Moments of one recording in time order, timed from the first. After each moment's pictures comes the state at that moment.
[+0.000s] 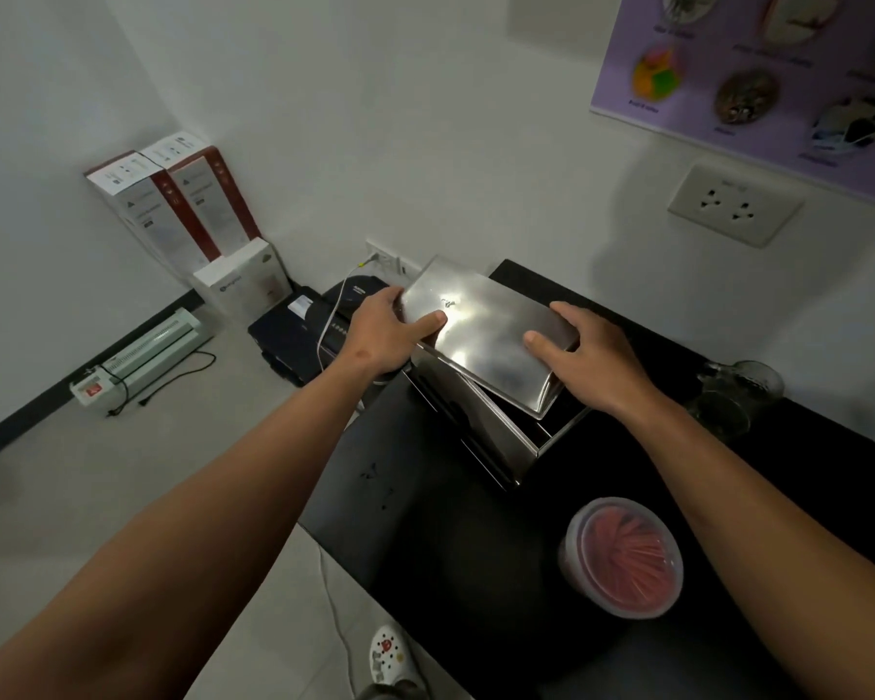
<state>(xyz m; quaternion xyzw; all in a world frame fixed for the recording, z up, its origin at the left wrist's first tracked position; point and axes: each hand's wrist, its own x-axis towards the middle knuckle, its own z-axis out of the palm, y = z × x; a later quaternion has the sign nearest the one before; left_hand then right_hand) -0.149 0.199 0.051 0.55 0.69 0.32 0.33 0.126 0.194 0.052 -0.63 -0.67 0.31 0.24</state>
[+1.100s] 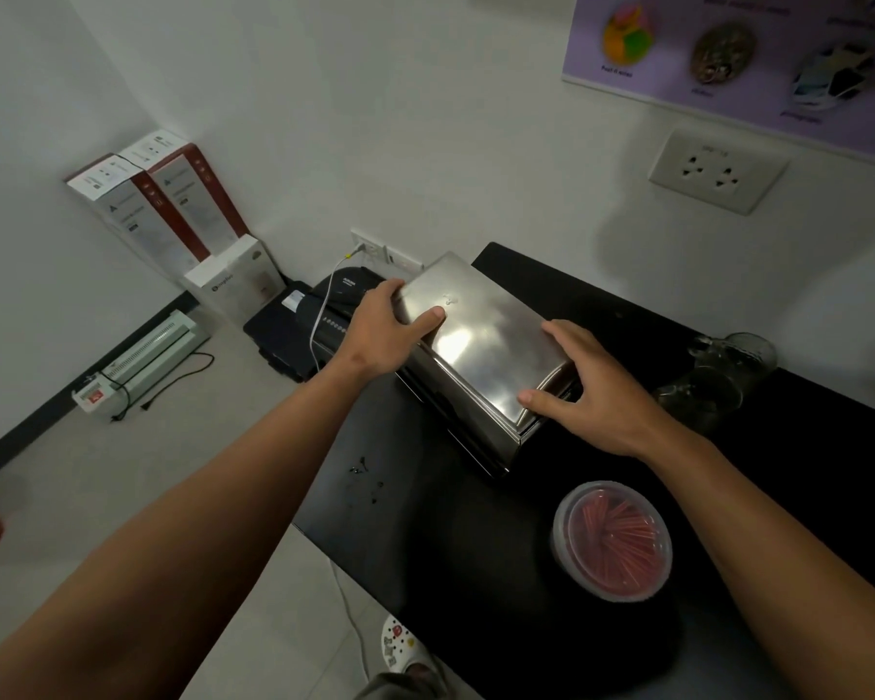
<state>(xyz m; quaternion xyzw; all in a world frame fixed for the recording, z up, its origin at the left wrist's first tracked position) -0.129 0.201 0.038 0.59 0.69 0.29 0.32 0.170 0.151 0.021 -0.54 -0.74 0.35 0.19</state>
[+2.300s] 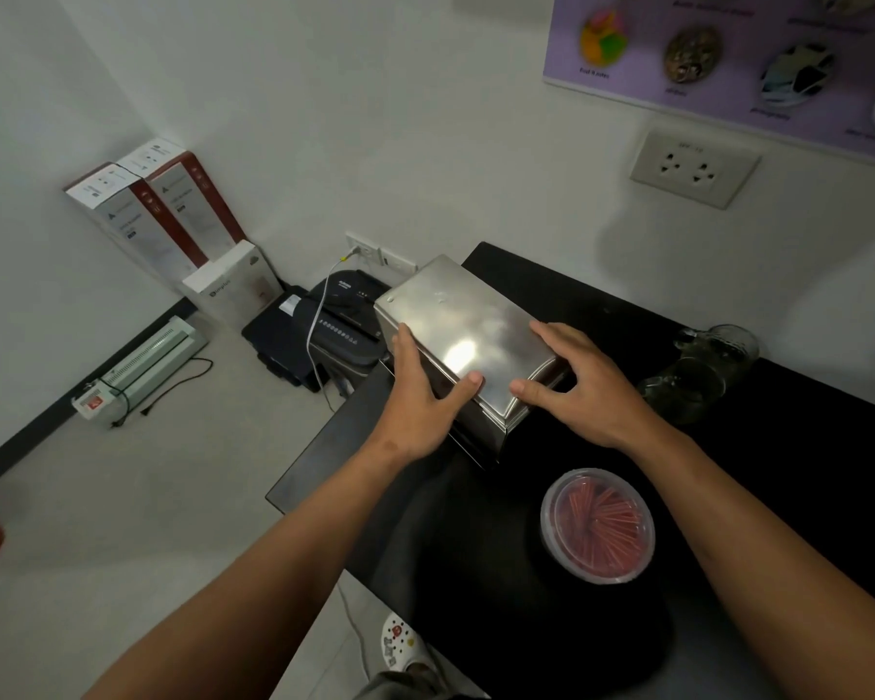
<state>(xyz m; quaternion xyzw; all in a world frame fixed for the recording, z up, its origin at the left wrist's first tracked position) -0.069 0.111 0.012 0.57 0.60 0.38 0.42 0.174 0.142 0.019 -0.56 -0.71 0.38 0.23</state>
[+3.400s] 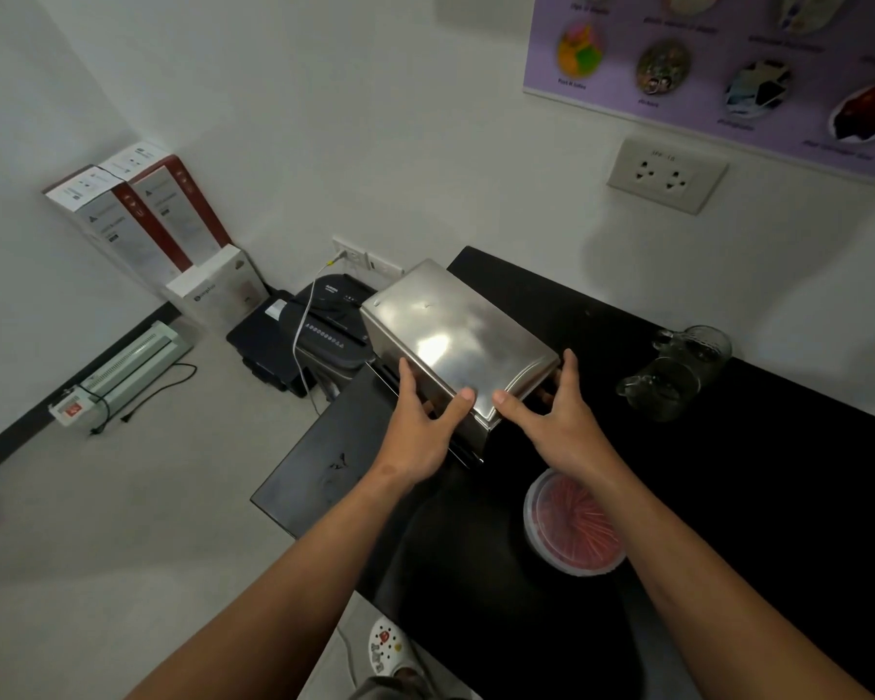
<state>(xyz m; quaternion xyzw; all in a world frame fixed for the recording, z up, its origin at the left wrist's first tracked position) -0.049 0.087 -0.004 0.44 0.59 0.39 0.55 0.152 0.100 0.002 -0.64 -0.48 0.52 0.30</state>
